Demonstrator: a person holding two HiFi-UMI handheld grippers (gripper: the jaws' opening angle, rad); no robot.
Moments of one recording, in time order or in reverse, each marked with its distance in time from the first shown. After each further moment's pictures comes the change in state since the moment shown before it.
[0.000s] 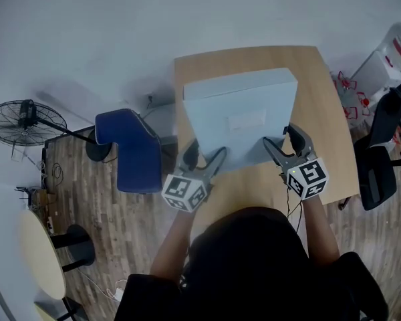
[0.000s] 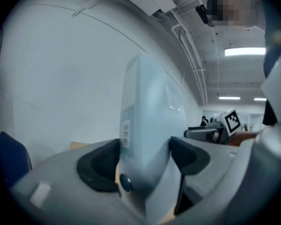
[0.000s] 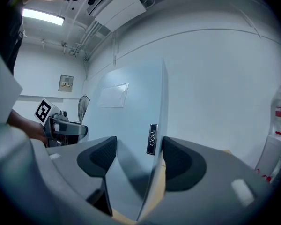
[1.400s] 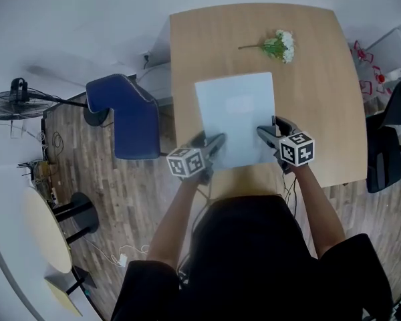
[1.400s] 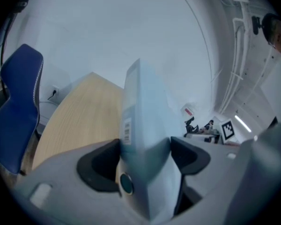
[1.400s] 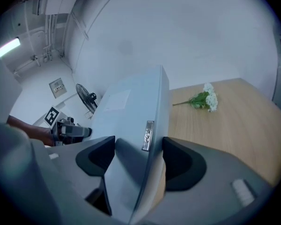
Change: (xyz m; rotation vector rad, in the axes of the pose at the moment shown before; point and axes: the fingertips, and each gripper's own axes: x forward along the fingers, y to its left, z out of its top) left arm 0.022 0.061 -0.233 -0.501 0.380 0.069; right arm 0.061 -0.014 -0.239 0.386 0.431 0.149
